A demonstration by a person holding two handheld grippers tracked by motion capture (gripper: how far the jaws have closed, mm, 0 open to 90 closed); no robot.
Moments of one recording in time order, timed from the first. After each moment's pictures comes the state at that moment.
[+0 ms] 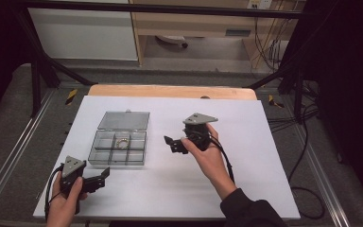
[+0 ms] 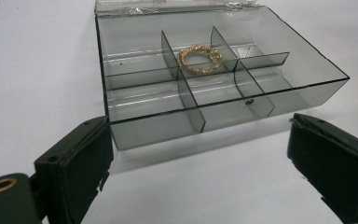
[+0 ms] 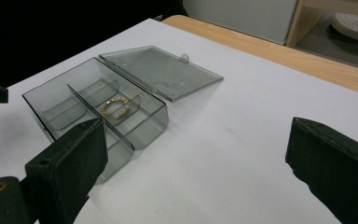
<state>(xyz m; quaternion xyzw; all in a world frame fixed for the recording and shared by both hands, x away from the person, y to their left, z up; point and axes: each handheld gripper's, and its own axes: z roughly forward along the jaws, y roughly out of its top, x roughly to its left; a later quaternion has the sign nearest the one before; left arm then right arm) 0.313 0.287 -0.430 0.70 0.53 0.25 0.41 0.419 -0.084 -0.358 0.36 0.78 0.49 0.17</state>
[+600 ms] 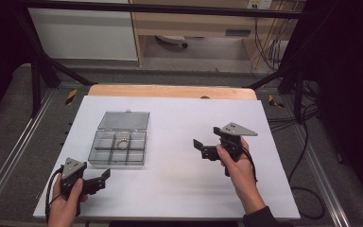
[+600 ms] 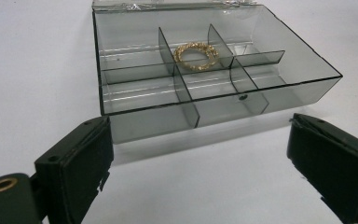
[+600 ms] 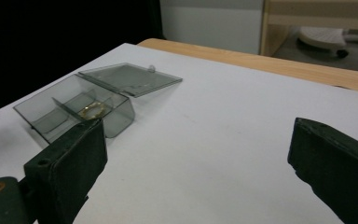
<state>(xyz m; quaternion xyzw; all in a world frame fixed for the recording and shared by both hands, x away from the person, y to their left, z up) 0.309 0.287 -0.431 0.70 0.53 0.25 0.41 0.393 -0.169 -0.370 0.40 0.72 0.54 0.19</state>
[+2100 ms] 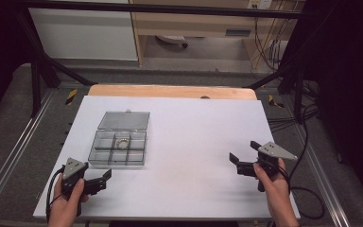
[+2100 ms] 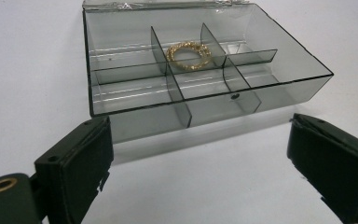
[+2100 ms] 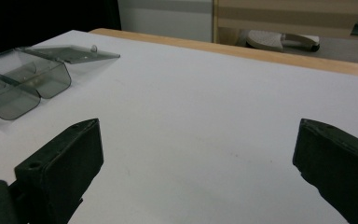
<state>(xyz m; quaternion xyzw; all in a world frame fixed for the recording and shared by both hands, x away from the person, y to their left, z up) 0.309 0.284 -0.431 0.70 0.52 0.24 0.41 0.353 -0.265 -0.405 0.43 0.70 0.51 0.25</state>
